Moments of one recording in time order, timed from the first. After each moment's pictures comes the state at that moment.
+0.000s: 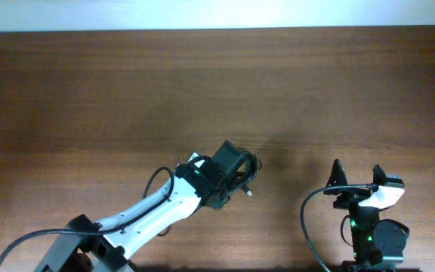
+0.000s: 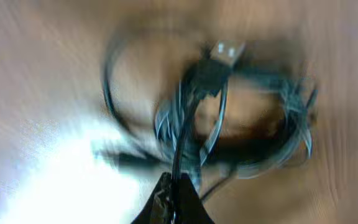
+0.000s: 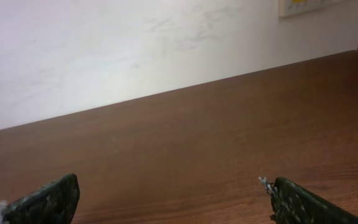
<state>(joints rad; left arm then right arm) -0.76 1.54 0.87 -0.51 0.04 -1.71 -0.05 0.01 0.01 -0.07 0.01 0.22</state>
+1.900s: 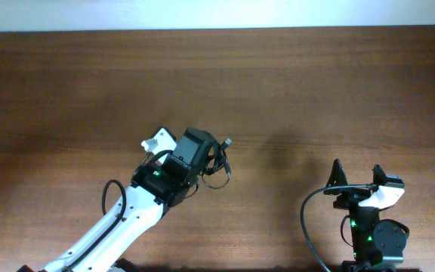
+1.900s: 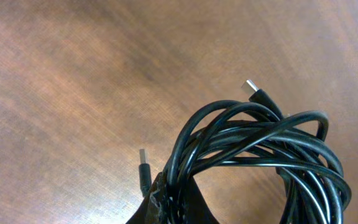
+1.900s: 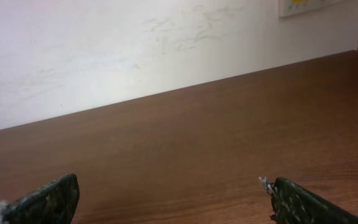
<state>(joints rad) -0.59 1.29 0.87 -0.63 -0.27 -1.33 -0.05 0.01 0.01 -0.07 0.01 0.22</state>
